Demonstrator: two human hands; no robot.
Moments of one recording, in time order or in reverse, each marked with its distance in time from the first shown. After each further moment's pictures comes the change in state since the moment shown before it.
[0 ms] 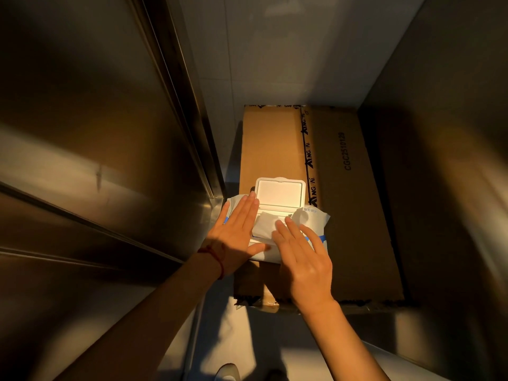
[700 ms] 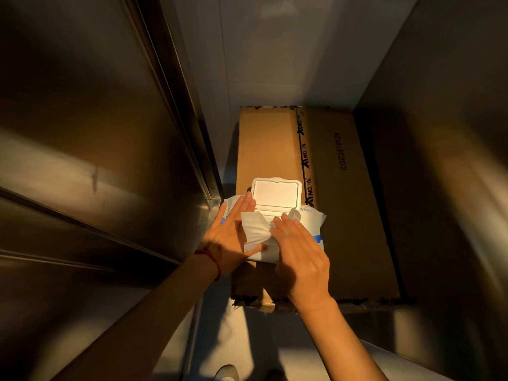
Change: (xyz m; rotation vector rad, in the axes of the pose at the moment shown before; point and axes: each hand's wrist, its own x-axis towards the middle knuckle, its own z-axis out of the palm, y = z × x) left_hand 0.004 -0.003 0.005 -0.103 -0.005 0.019; right_hand 0.008 -0.006 -0.006 0.112 0.006 0.118
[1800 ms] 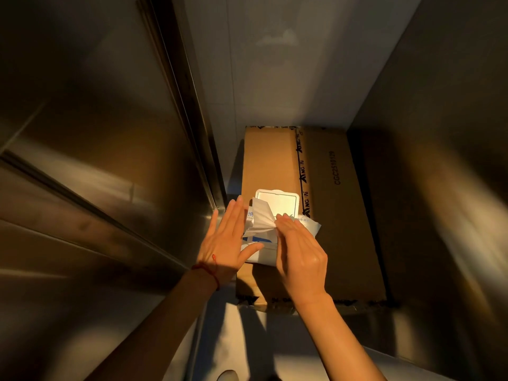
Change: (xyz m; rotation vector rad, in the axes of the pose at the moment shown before) left_hand -0.035 0.018 -0.053 -0.033 0.089 -0.152; right_hand 0.030 -0.021 -0.034 0.083 0.005 0.094
